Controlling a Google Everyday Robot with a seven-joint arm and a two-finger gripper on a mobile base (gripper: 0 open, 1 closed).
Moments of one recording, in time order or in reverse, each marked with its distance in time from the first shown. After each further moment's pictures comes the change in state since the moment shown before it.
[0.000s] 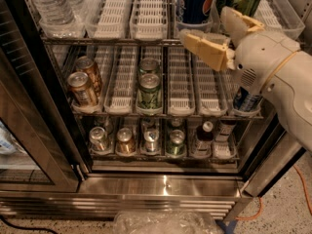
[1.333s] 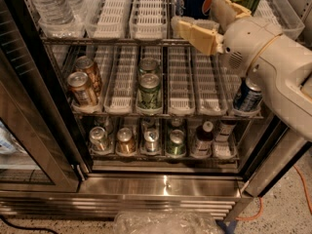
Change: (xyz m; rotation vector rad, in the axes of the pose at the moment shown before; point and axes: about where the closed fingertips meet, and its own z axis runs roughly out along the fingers) arm -0.001 -0.014 0.038 -0.020 -0.040 0.002
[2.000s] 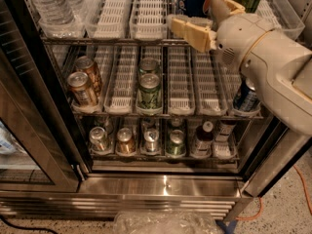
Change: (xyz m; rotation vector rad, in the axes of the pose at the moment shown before) arm 0.002 0.002 0.015 0.001 0.011 -0.025
